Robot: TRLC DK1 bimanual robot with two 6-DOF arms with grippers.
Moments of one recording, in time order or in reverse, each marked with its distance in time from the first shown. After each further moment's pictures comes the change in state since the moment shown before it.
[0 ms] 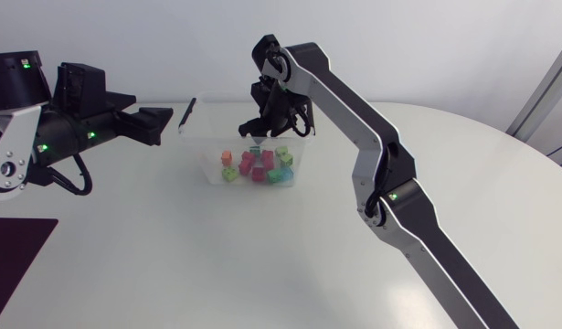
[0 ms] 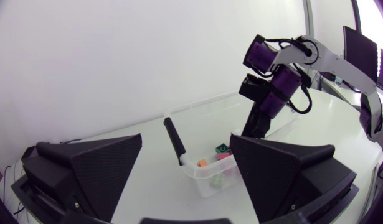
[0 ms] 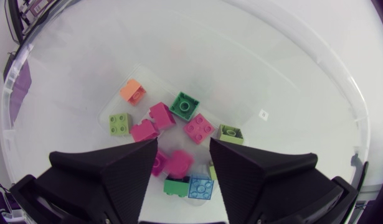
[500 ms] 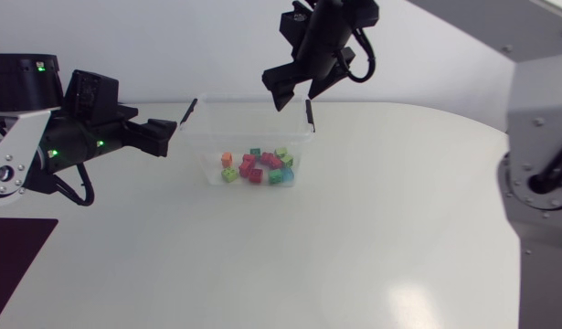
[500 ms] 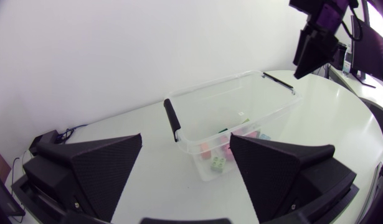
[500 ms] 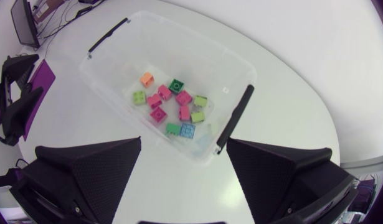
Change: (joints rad) left arm -0.091 -0.045 0.001 -0.146 -0.159 0.000; right arm -0.014 -0.671 -0.692 0.000 0.040 0.015
